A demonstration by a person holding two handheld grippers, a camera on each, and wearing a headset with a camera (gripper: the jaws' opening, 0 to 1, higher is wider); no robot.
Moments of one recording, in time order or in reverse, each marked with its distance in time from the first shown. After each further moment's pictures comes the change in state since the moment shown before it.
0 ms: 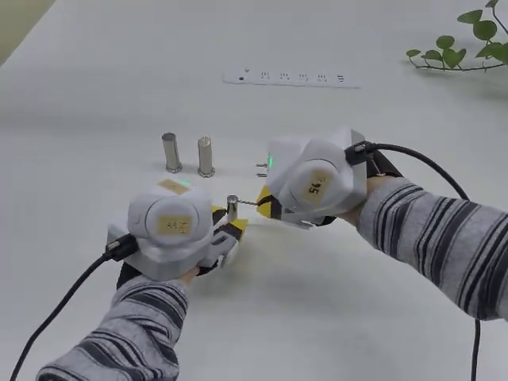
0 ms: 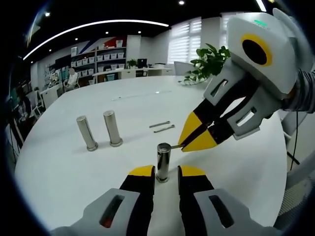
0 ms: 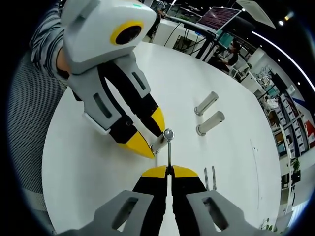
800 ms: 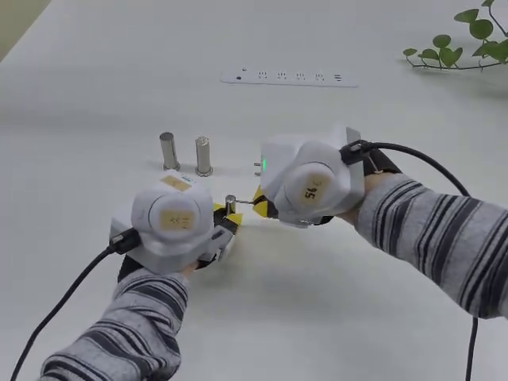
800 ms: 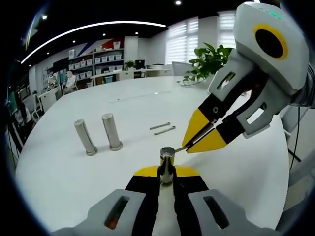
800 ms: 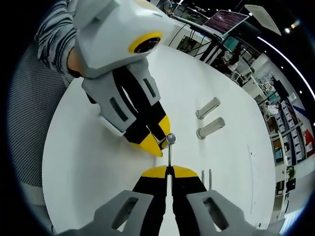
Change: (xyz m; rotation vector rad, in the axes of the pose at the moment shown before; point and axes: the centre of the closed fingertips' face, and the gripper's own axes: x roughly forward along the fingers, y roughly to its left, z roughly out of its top) left arm 0.004 0.004 0.004 0.031 -0.009 -0.016; right arm -0.007 0.000 0.006 -0.070 0.016 -0.006
